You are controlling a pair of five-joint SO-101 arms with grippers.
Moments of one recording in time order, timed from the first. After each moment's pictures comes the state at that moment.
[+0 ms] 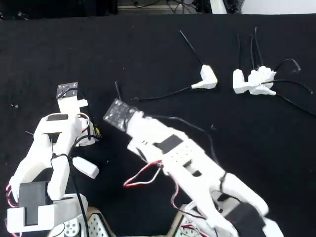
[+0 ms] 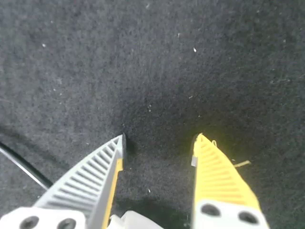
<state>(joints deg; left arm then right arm) -10.3 -12.2 51.0 45.2 1.3 -36.6 -21.7 58.2 29.3 25.6</state>
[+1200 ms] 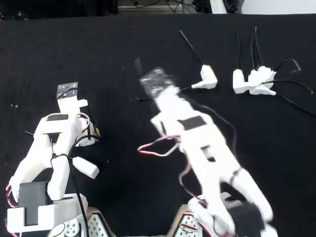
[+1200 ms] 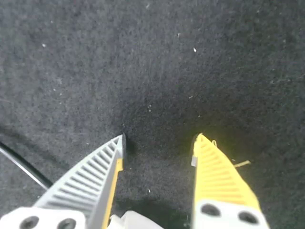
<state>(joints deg) -10.3 -12.2 51.0 45.2 1.3 -17.2 -25.2 52.6 37.3 16.7</state>
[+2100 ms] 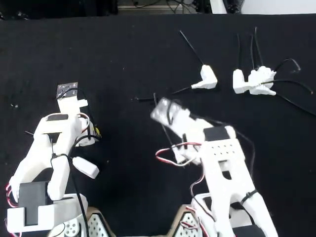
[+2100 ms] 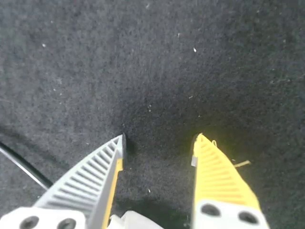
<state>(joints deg) -10.3 -12.2 51.0 45.2 1.3 -6.9 -36.0 60.5 60.6 54.0</state>
